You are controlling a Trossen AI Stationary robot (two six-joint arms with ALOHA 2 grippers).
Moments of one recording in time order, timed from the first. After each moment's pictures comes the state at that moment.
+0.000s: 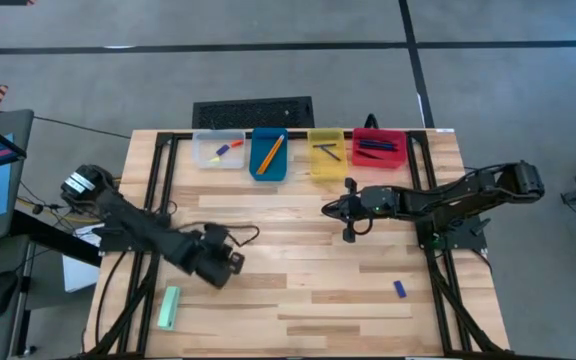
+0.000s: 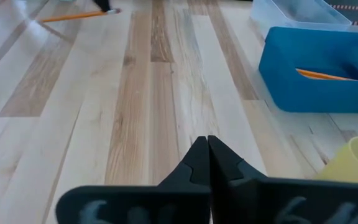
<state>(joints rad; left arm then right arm) -0.54 1.47 0.81 -0.71 -0.51 -1.63 -0.03 1.26 0.43 0.40 0.11 -0.06</state>
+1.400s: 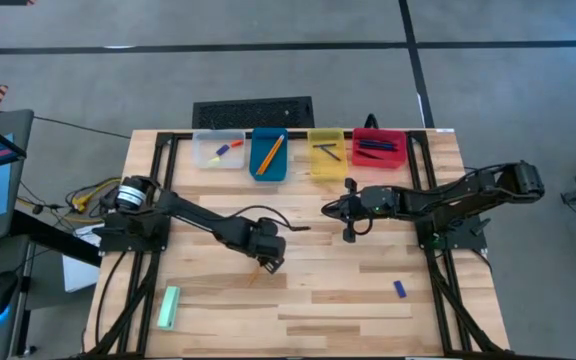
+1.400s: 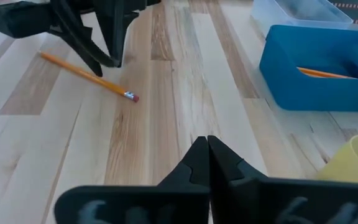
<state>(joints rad) -0.22 1.87 1.18 -0.66 -0.18 -1.02 -0.03 1.26 0.43 0.39 0.10 -0.06</state>
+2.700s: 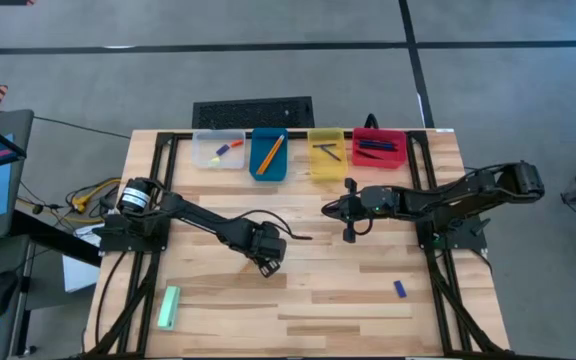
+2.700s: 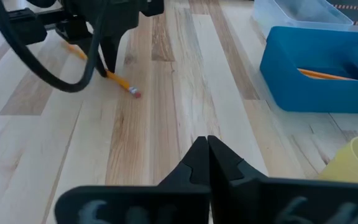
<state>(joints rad) -0.23 1.94 1.18 -0.71 -0.09 -0.88 -0.03 1.26 0.43 0.40 0.10 -0.06</state>
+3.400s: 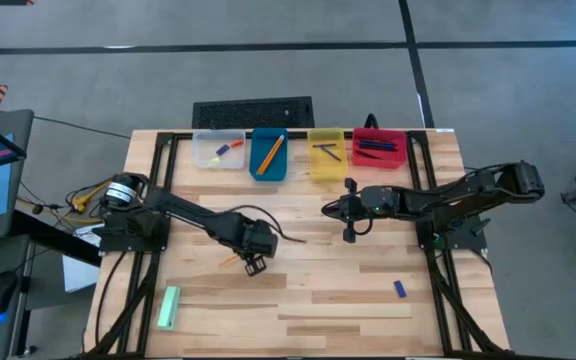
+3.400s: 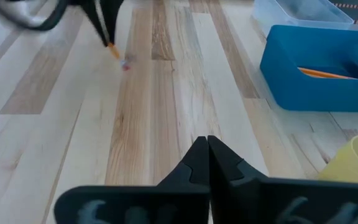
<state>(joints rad) -0.22 1.80 1.17 -0.83 -0.09 -0.69 -0.03 1.26 0.43 0.39 0.10 -0.06</state>
